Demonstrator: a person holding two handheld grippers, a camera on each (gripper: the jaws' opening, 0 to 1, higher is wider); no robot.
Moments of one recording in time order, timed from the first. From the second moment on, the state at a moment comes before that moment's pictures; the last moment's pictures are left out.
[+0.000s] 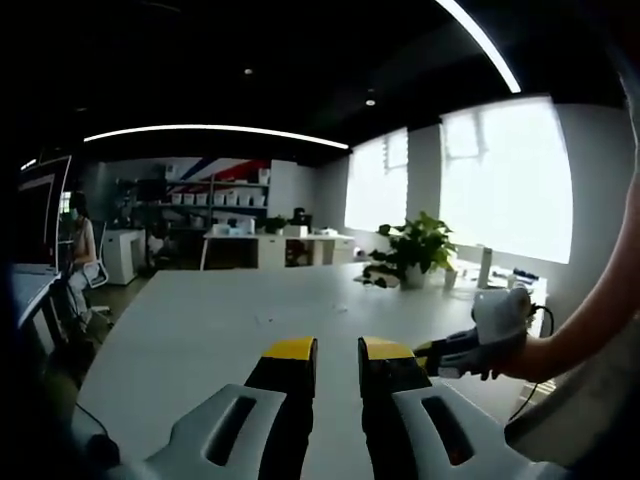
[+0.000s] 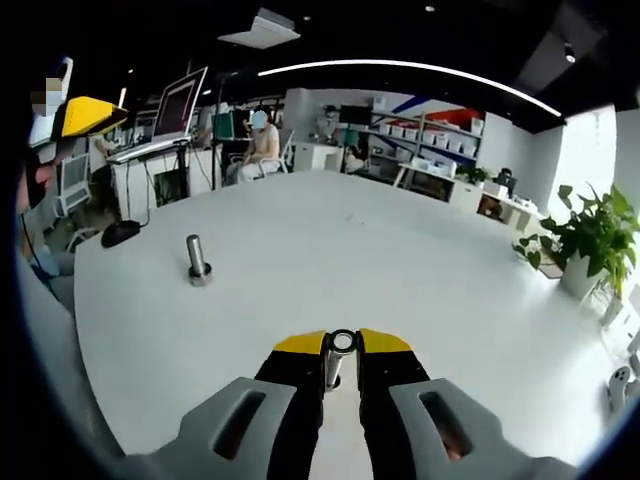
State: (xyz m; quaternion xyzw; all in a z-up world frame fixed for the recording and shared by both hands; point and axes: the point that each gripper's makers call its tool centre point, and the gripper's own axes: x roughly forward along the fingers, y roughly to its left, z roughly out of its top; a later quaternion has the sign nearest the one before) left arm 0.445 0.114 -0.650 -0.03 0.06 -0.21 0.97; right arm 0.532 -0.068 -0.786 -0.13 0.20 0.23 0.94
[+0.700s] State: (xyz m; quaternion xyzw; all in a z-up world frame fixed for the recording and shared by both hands) left arm 0.445 0.118 -0.650 -0.03 0.06 -0.21 0.98; right arm 0.534 -0.064 -0.803 -0.14 0.23 0.24 0.93
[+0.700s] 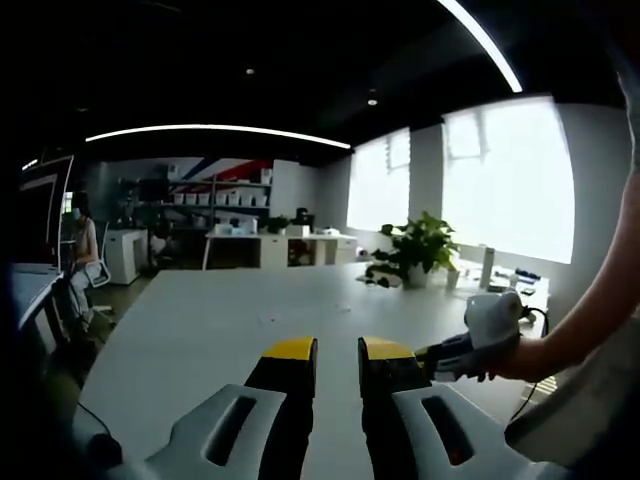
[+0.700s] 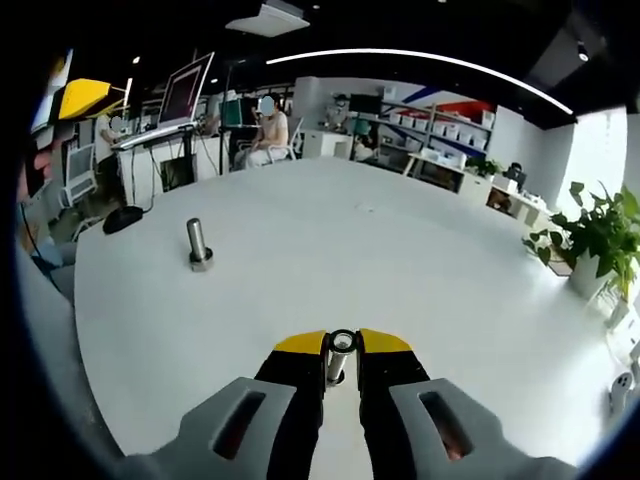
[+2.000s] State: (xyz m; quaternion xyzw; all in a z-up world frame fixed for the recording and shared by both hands) left arm 0.445 0.120 -0.649 -0.03 0.06 -0.20 0.98; right arm 0.526 -0.061 -0.728 -0.06 0.14 0.23 0.96
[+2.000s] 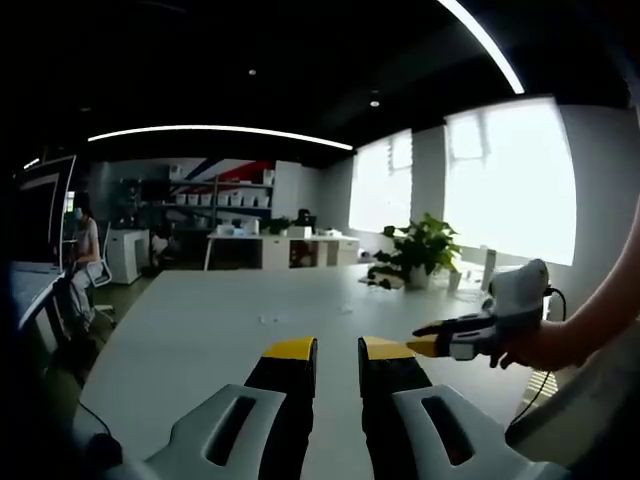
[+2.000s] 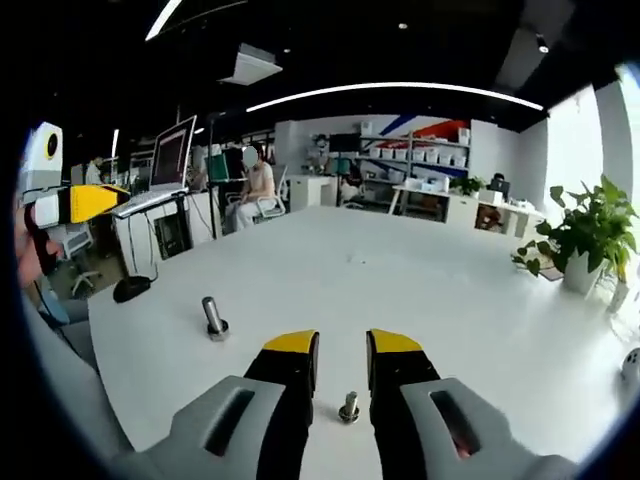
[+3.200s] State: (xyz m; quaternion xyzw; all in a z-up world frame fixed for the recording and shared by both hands) left arm 0.441 0.107 -0.650 -0.01 0.06 -0.22 0.97; right arm 0.487 -0.087 -0.679 -0.03 0.08 0.20 0.98
